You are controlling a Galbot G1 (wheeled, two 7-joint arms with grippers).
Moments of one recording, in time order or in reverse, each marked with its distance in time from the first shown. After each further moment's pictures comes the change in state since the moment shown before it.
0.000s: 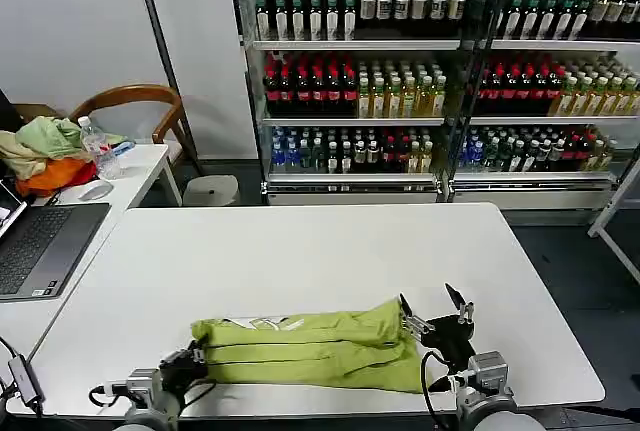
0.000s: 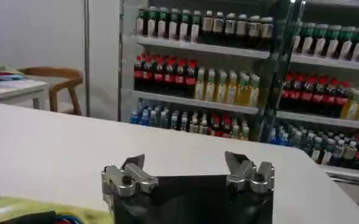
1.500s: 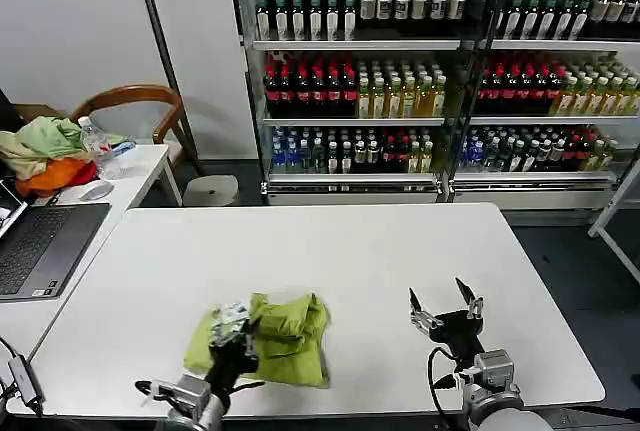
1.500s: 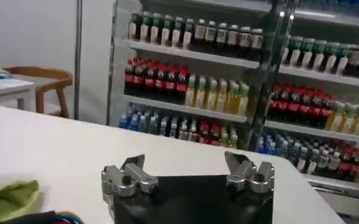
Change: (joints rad) left arm -0.040 -0.114 0.206 -0.091 0.384 -0.089 0.209; right arm -0.009 0.008 0.034 -0.004 -0.039 0.014 -0.004
